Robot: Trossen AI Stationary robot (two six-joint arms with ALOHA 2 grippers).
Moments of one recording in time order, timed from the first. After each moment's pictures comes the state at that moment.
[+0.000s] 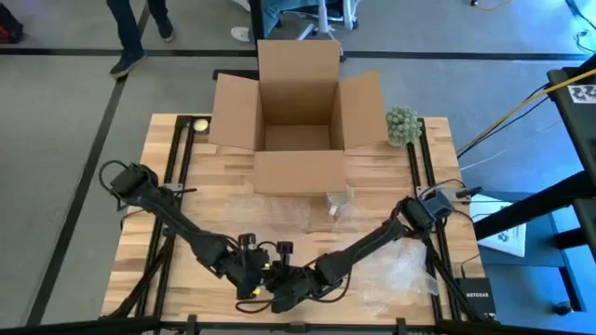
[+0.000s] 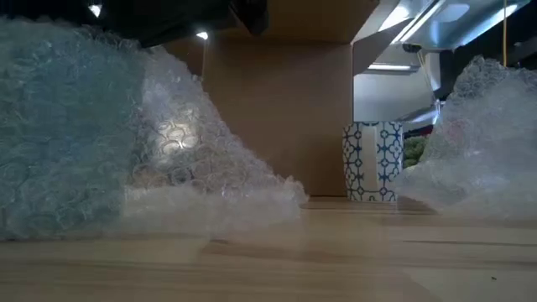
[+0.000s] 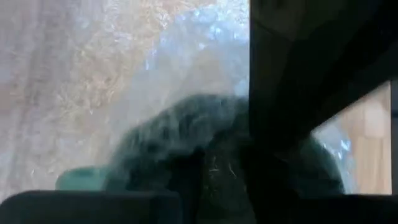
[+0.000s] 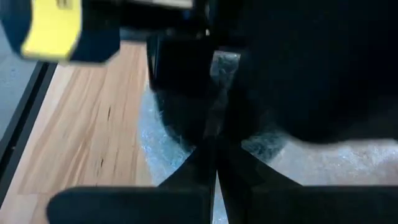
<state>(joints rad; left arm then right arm) -0.63 1.78 1.18 -0.59 -0.26 -0.68 0.54 2.31 1.88 -0.38 0.53 0.28</state>
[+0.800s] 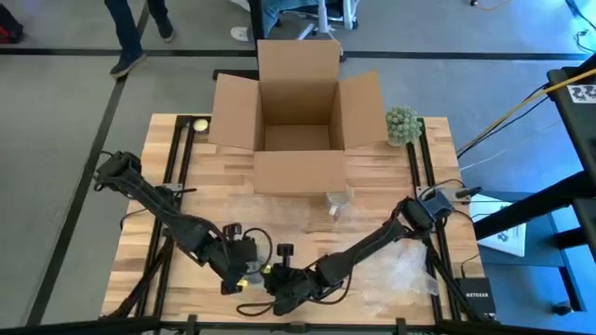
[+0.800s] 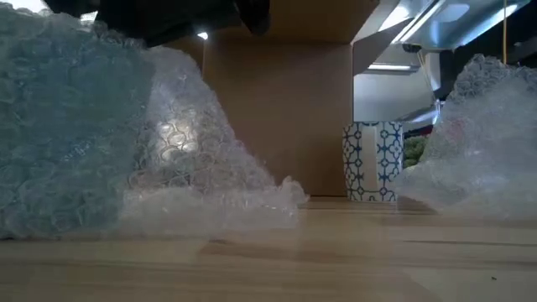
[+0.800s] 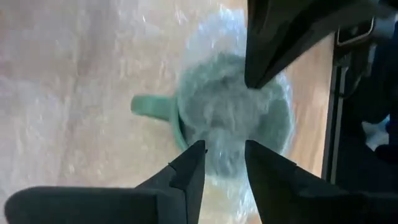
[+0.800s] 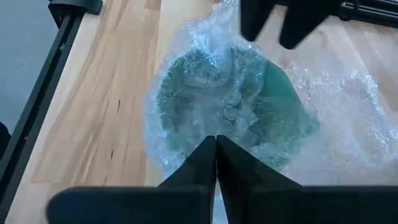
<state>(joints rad) -0.64 1.59 1.30 -0.88 -0.19 -0.74 0.54 2.31 1.88 -0.39 0.51 0.28</state>
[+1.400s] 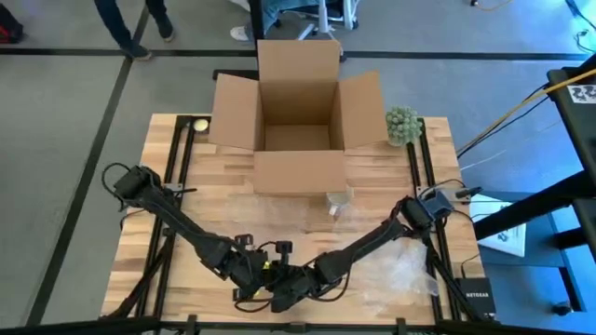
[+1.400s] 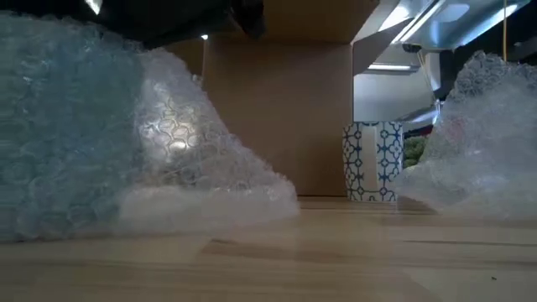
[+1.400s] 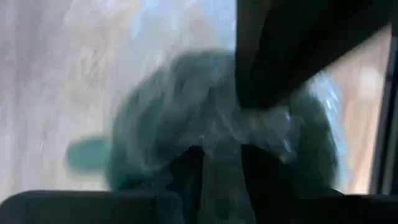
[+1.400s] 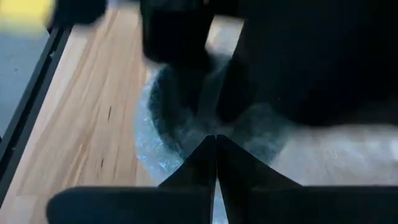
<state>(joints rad) -0.63 1.82 1.30 -0.76 -0.17 -0.67 0.54 2.31 1.88 -0.38 0.51 0.28</state>
